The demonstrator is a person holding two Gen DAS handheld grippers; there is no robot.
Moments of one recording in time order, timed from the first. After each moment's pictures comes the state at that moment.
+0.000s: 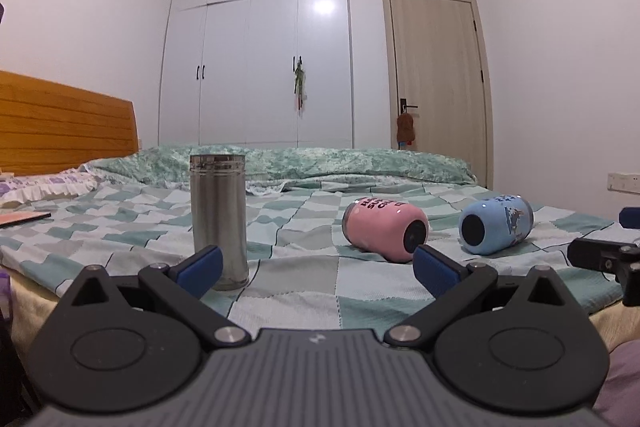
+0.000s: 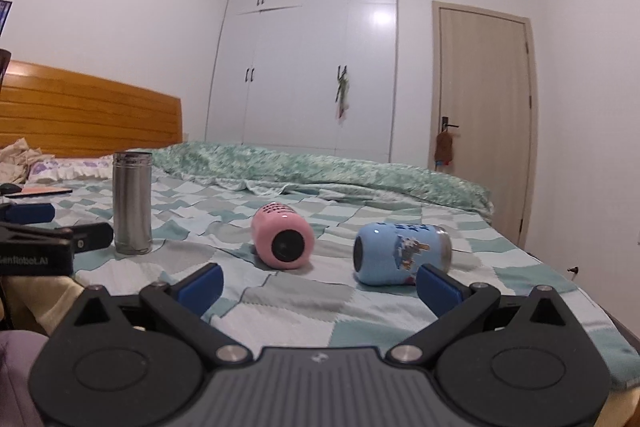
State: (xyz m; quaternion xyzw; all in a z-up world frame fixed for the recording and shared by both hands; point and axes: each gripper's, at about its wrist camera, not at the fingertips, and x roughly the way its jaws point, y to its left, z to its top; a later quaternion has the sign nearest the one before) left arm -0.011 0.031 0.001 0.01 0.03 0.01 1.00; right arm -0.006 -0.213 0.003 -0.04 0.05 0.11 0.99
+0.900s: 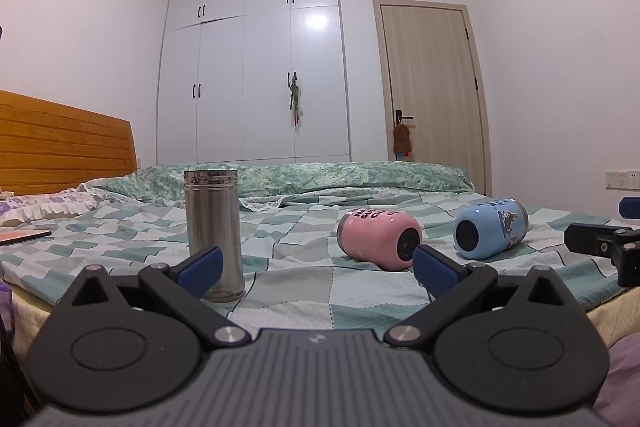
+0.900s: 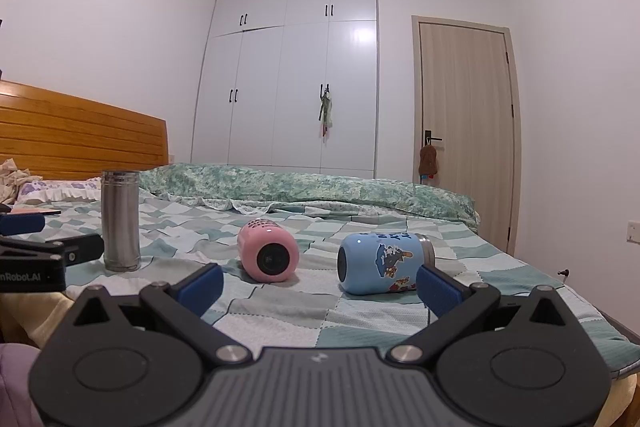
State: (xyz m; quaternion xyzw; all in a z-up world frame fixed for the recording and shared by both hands) left arm -0.017 0.024 -0.001 0.03 0.01 0.01 1.00; right arm -0.013 -0.218 -0.002 -0.02 0.03 0.09 1.00
